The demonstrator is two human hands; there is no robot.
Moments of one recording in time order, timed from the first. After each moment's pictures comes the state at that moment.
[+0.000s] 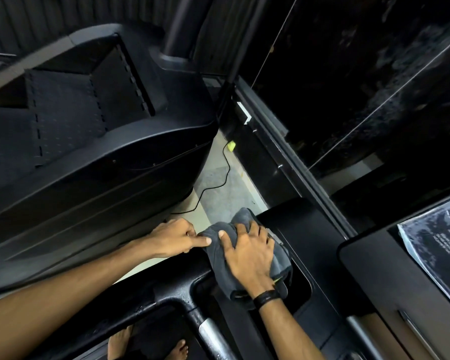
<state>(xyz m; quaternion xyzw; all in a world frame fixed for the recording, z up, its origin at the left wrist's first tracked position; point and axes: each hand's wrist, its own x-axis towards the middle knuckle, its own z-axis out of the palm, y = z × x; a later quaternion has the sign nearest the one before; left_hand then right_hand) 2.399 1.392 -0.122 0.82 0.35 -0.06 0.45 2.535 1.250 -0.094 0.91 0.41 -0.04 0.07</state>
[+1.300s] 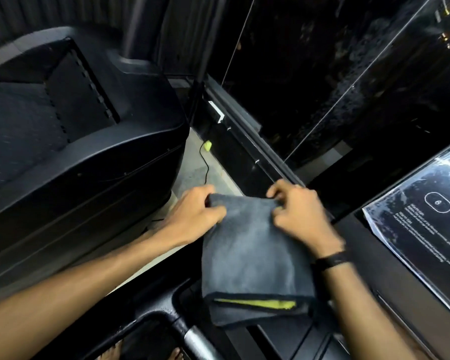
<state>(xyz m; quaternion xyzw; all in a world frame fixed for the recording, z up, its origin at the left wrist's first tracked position) 2.454 1.368 -0.019 0.76 0.28 0.17 0.56 2.629 1.223 0.049 0.88 0.47 -0.02 -0.05</state>
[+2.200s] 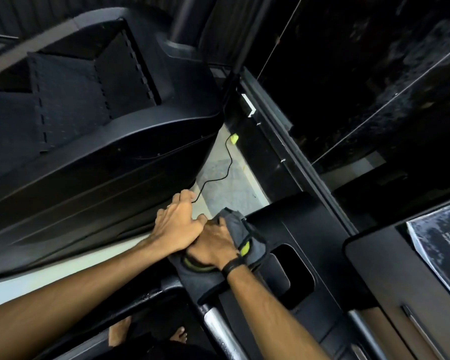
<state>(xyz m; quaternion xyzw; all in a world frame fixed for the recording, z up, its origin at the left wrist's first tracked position) 2.398 1.372 -0.098 0.78 0.47 0.10 0.41 2.493 1.308 -0.112 0.76 0.60 -0.22 0.16</state>
